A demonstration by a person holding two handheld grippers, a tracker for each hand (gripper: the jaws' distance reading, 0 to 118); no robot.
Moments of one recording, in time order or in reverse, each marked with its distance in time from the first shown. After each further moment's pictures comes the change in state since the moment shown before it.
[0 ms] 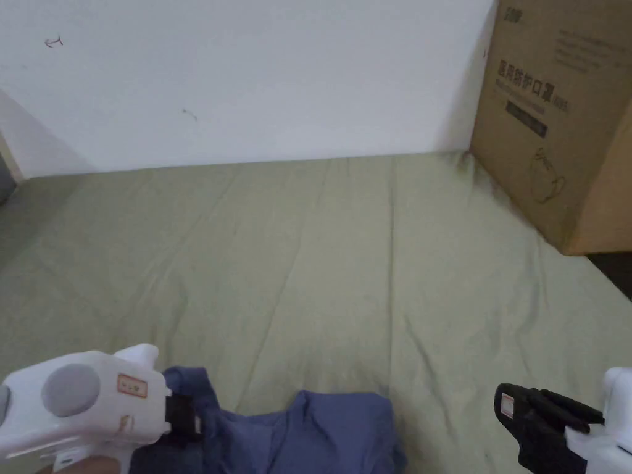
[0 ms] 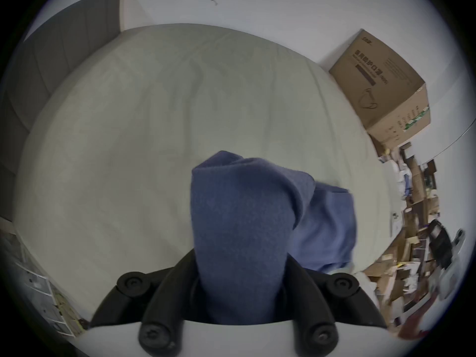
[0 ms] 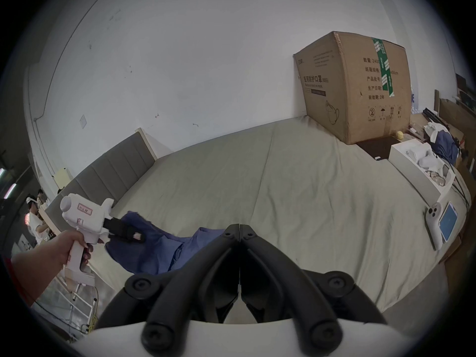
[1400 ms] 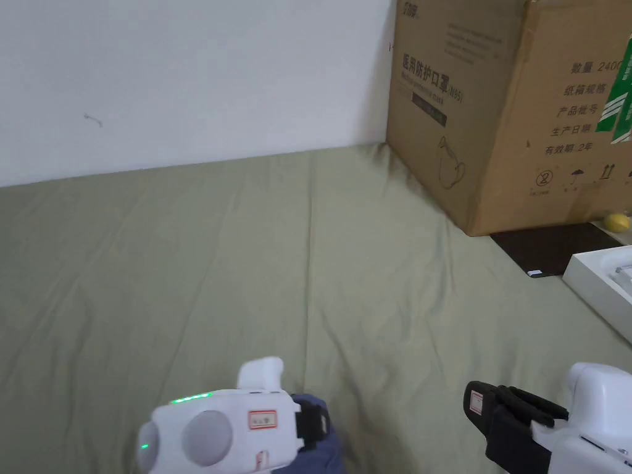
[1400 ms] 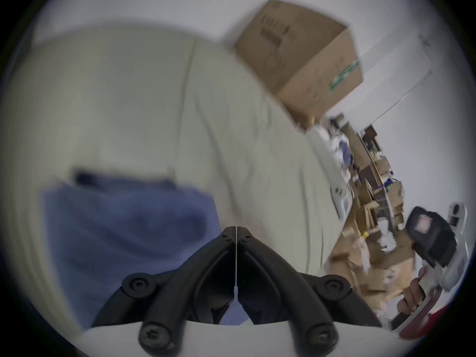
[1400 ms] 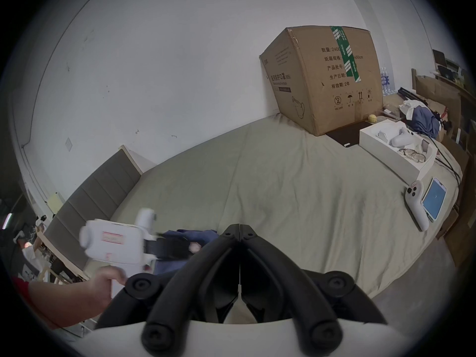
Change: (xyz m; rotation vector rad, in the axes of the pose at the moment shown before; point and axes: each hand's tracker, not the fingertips) left arm 0.166 -0.060 -0.080 0.128 -0.333 -0.249; right arm 0.058 -0.004 0.034 0.024 -0.075 -0.124
